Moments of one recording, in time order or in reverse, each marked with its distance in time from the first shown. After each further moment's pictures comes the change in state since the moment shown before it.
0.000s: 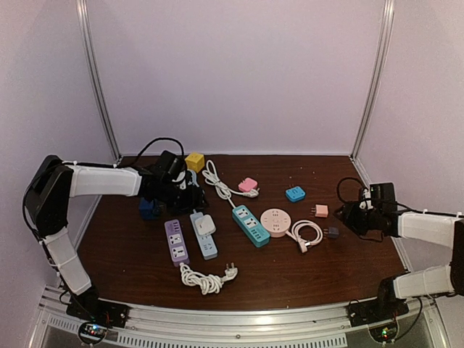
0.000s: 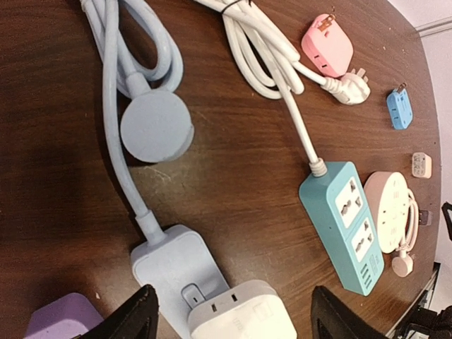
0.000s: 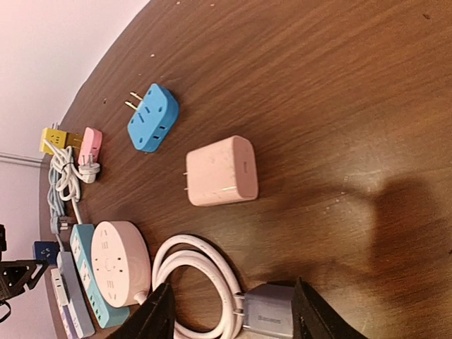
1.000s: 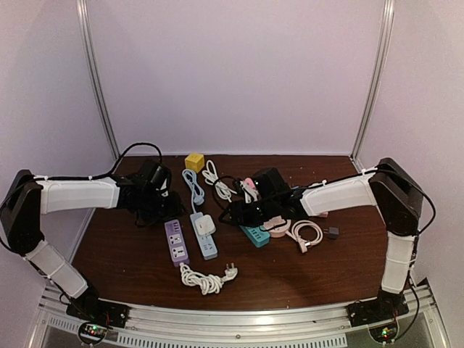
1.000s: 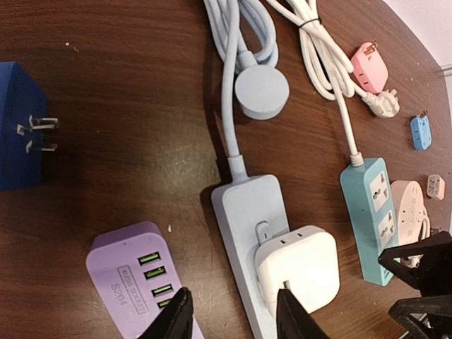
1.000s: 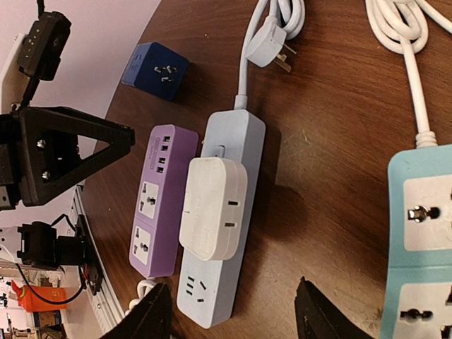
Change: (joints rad) left arm -0.014 -0.229 -0.194 -0.049 -0.158 -0.117; right arm 0.758 0.745 0.739 0.109 -0.085 -0.024
